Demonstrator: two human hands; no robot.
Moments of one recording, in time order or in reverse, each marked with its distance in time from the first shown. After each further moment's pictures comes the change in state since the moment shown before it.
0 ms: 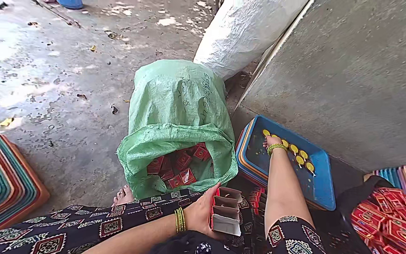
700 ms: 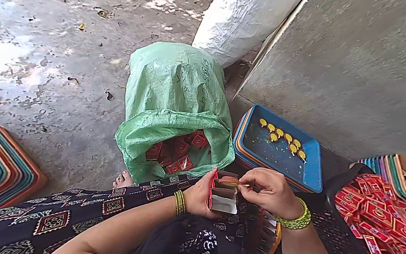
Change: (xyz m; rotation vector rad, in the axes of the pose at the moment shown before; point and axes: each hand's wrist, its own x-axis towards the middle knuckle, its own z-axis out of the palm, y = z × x) left_hand -0.001 0.011 -0.003 0.000 0.001 -0.012; right_hand -0.336 0.033 -0.077 -0.054 -0.499 -1.487
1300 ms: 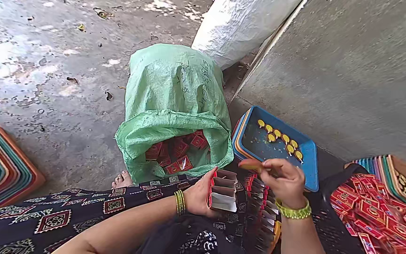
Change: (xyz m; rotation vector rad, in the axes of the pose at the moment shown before) left_hand -0.001 0.002 0.001 -0.041 -0.016 -0.071; right_hand -0.016 0.029 -0.013 0.046 0.376 0.085
